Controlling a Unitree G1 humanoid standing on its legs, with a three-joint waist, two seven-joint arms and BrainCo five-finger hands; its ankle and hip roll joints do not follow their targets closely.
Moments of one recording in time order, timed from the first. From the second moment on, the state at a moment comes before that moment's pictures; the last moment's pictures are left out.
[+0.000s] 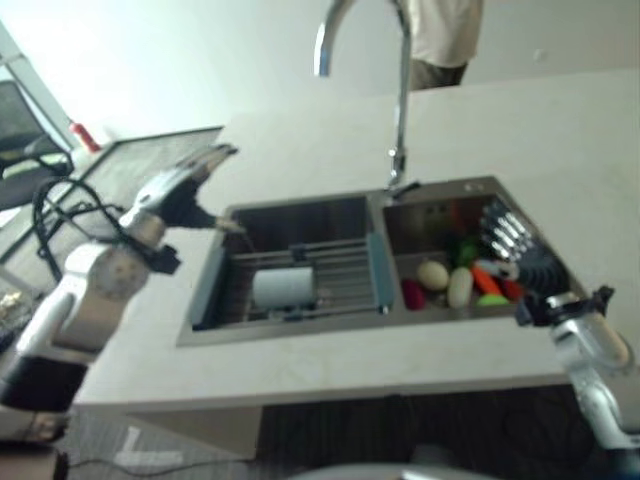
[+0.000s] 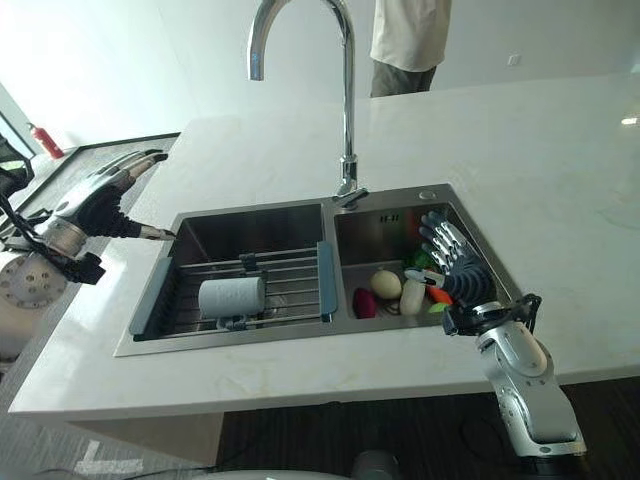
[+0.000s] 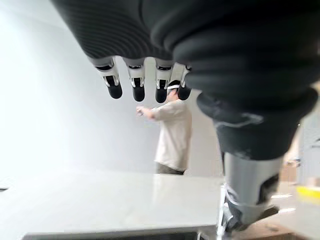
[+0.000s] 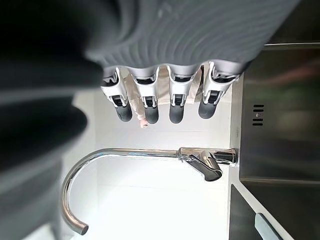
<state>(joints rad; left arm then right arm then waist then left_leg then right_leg) -0.25 0.99 -0.05 -0.06 0.30 -0.04 -0.14 0.08 -0.61 -0.08 -0.25 0.52 0.02 0.17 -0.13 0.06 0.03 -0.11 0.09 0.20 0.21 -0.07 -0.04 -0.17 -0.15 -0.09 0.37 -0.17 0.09</state>
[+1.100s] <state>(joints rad) -0.33 0.83 -0.35 0.22 0.38 0.12 -0.44 0.01 -0.60 -0.04 -0.20 0.53 0.01 0.24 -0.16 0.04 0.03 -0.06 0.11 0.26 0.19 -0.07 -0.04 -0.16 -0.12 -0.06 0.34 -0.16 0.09</state>
